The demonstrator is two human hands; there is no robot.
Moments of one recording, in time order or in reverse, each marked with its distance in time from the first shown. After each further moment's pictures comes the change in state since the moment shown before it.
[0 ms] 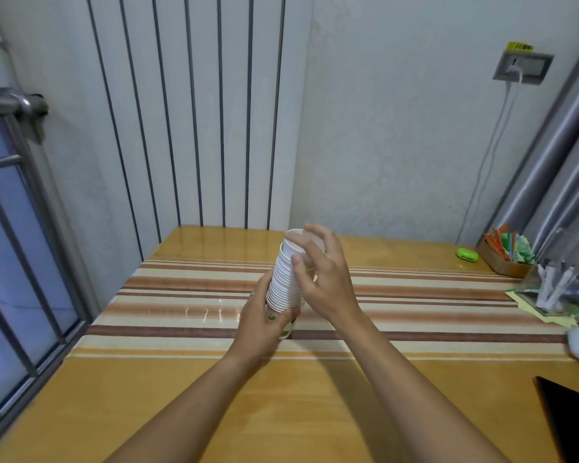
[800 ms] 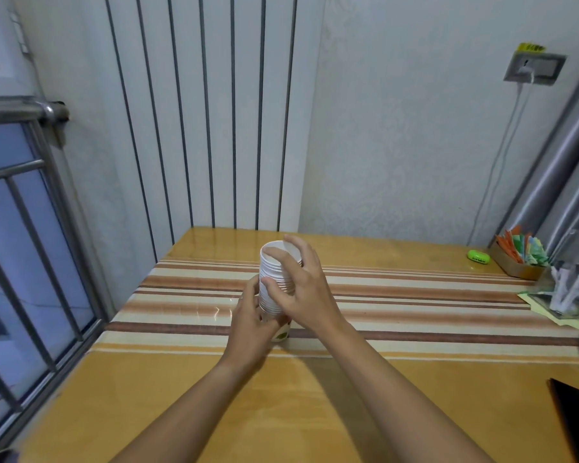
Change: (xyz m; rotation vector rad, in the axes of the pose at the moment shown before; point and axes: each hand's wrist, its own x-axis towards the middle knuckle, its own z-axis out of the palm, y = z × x) left_hand -0.021 0.008 -0.028 -0.104 0.106 -0.091; right_hand -0.012 -0.028 0.039 0.045 -0.141 -0.028
